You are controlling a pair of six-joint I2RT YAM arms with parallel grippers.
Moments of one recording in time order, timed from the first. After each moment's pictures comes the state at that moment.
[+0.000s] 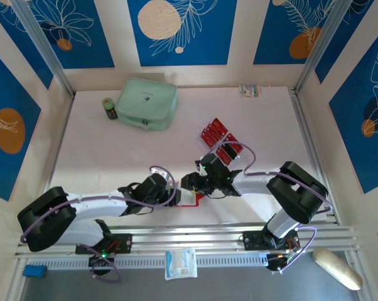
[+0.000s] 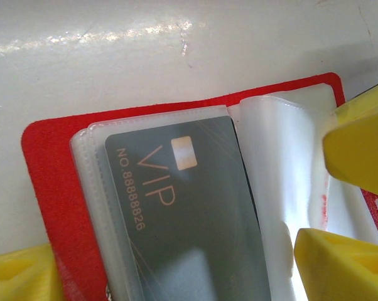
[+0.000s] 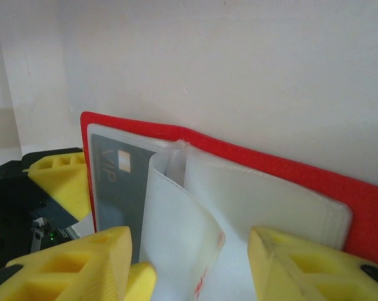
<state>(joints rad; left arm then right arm) -0.94 1.31 0.40 0.01 -0.07 -0.71 0.80 1.58 0.59 0.19 -0.41 0.99</state>
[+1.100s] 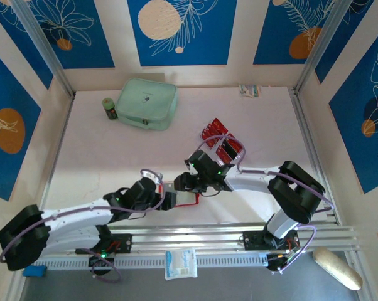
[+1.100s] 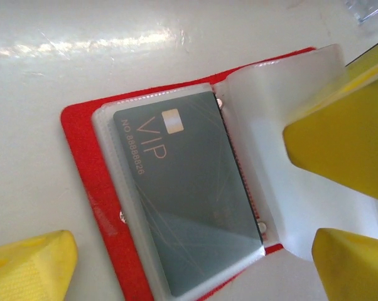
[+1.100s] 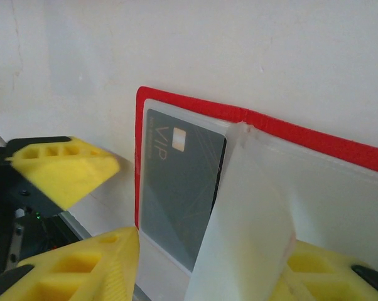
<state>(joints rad) -0.95 1.01 0.32 -0.11 -0.06 -0.73 0.88 1.59 0.77 -0.08 -0.36 0.90</state>
